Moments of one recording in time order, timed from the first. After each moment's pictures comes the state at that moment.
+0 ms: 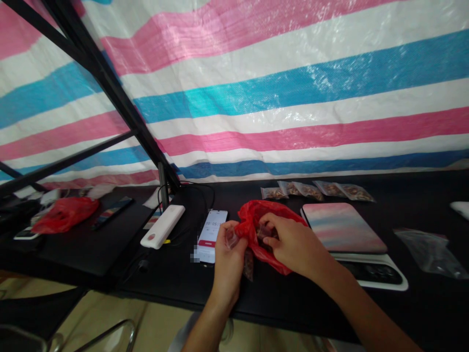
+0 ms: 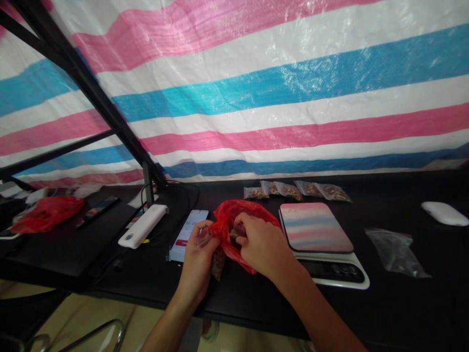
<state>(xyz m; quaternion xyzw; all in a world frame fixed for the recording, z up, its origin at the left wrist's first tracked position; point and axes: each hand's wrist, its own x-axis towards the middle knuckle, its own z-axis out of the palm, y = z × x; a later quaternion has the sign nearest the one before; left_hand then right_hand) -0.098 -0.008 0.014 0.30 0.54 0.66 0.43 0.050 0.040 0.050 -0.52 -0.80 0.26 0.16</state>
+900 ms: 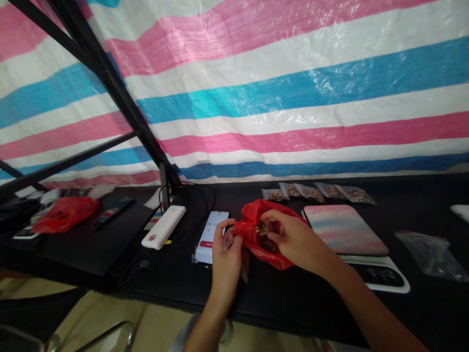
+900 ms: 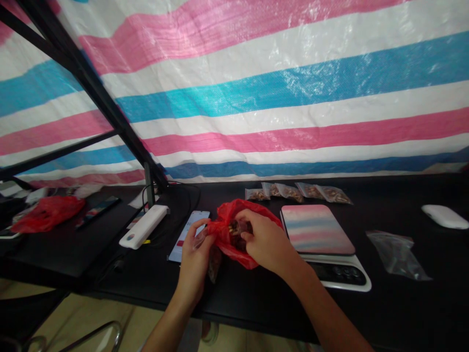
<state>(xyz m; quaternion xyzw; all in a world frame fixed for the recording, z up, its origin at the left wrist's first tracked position) -0.105 -0.008 0.018 0.30 0.55 0.66 0.43 0.056 0.051 0.042 -0.47 -0.77 0.35 0.24</state>
